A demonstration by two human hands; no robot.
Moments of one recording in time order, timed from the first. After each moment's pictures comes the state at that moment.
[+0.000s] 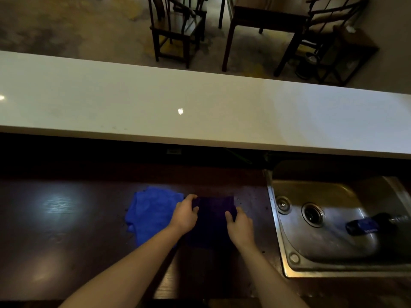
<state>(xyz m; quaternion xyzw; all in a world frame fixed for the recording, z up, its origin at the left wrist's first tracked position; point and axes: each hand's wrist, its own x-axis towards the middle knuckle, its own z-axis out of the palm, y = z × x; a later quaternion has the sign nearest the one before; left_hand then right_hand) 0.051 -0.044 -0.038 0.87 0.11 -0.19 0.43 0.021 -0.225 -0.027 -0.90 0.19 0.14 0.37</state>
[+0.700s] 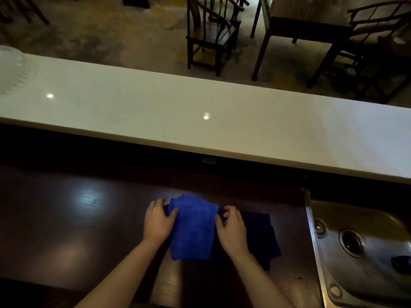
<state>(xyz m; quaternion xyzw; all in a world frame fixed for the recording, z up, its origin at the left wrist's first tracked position) 0.028 0.110 -0.022 0.89 0.26 -0.03 0.36 0.037 -0.105 -0.021 -0.91 0.08 0.13 0.38</state>
